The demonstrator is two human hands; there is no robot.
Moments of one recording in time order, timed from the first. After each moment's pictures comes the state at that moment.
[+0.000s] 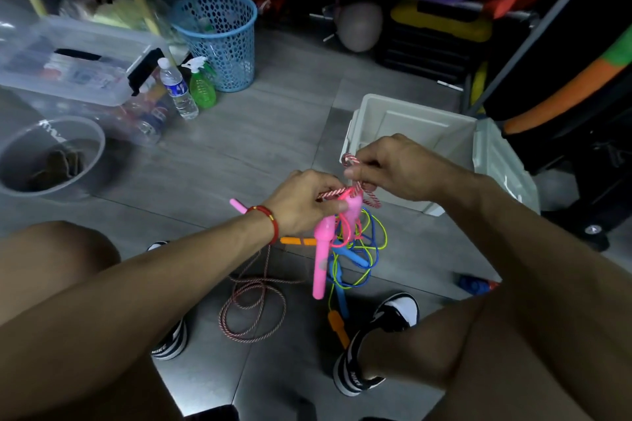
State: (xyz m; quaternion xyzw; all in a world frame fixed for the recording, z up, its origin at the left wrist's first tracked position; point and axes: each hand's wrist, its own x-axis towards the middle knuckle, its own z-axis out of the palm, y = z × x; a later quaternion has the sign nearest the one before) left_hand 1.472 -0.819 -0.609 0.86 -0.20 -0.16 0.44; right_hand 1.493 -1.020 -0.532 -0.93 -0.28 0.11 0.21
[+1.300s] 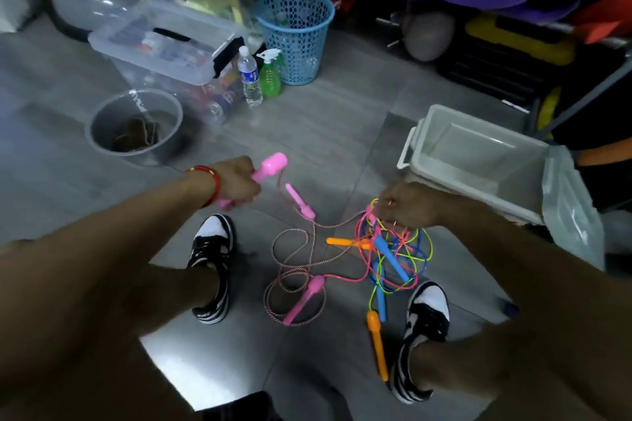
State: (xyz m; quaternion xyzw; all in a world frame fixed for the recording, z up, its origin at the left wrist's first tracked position) left_hand 1.460 -0.603 -0.596 0.91 0.09 -0.29 0.27; right_hand 1.489 -0.929 -0.596 -0.92 -0.13 0.35 0.15
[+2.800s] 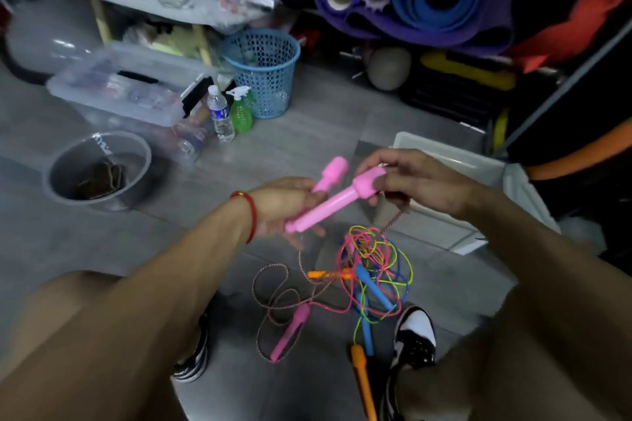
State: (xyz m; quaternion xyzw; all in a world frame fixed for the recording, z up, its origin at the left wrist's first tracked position) left_hand 1.483 -0.709 -0.554 0.71 0.05 -0.36 0.60; right_hand 1.498 -0.955 -0.497 -0.81 -0.21 0.23 0.50
